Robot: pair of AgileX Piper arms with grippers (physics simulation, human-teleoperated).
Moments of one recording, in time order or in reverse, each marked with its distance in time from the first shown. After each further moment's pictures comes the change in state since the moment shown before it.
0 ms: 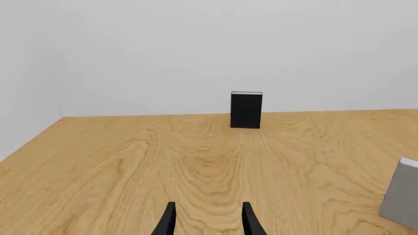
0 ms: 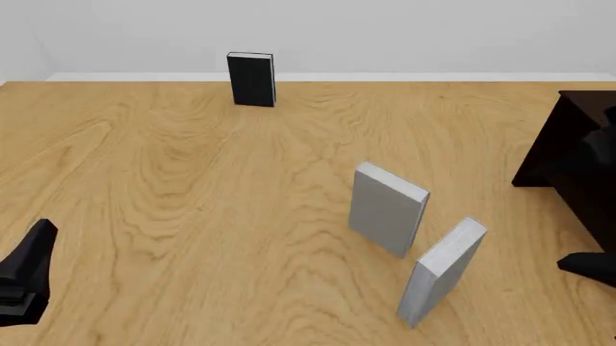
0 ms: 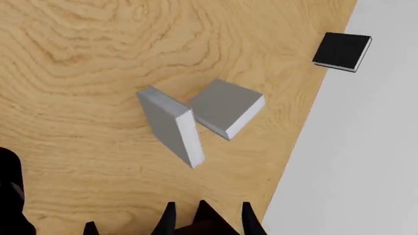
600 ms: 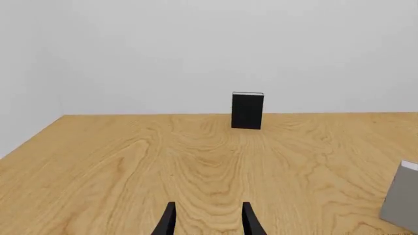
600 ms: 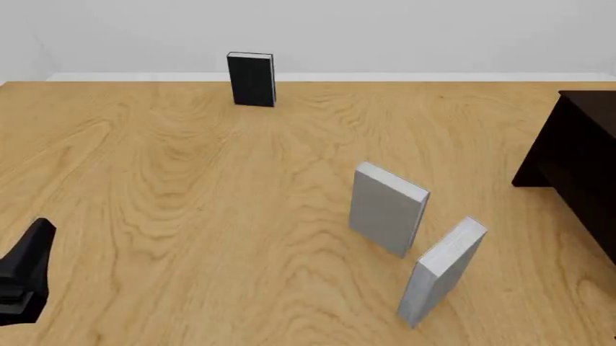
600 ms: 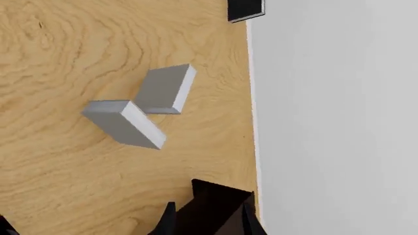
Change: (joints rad) left arm 0.009 0.000 -0.002 0.002 -0.014; right arm -0.126 -0.226 -0.062 -0.039 0.262
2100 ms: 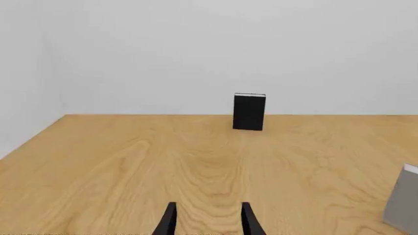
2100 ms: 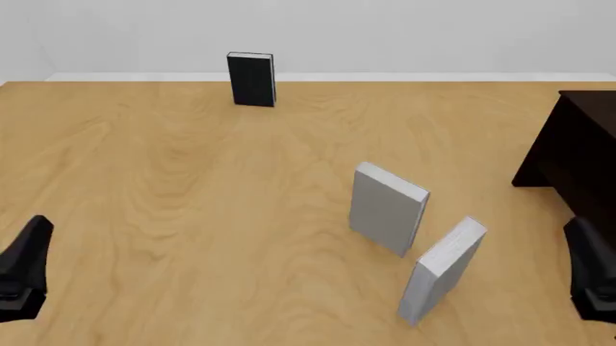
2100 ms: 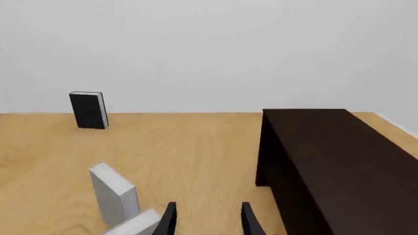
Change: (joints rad) left arm 0.010 0.021 -0.002 -0.021 -0.008; right arm -0.405 -0.490 1.028 -1.178 1.242
